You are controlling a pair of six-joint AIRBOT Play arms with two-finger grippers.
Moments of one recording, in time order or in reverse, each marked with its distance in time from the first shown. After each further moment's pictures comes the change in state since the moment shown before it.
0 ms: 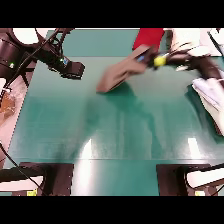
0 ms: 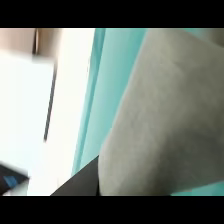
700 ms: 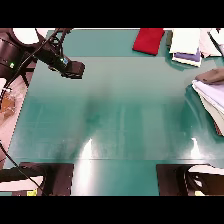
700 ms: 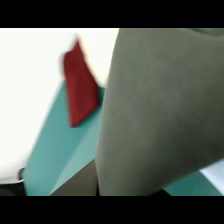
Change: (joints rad) left arm 0.000 0.000 0.000 -0.009 0.014 -0.002; right arm -1.131 0.151 0.081 -0.257 0.359 0.278
